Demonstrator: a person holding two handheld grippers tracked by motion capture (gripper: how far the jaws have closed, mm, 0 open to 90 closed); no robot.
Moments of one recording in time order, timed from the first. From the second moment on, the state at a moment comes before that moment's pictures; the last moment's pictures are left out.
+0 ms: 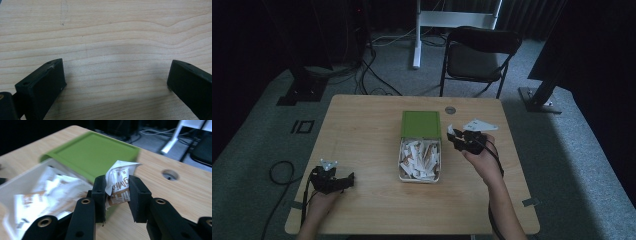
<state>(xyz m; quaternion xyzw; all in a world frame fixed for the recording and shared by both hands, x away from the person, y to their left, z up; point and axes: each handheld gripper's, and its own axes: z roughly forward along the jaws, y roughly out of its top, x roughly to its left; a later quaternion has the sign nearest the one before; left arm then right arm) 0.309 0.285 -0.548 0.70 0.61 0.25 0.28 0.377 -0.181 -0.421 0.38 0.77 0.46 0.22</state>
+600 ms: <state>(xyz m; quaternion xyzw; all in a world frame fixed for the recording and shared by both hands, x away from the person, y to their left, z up) 0.309 0.285 -0.548 0.70 0.61 0.25 0.28 0.397 -0.233 -0.456 0.46 0.73 0.42 0.27</state>
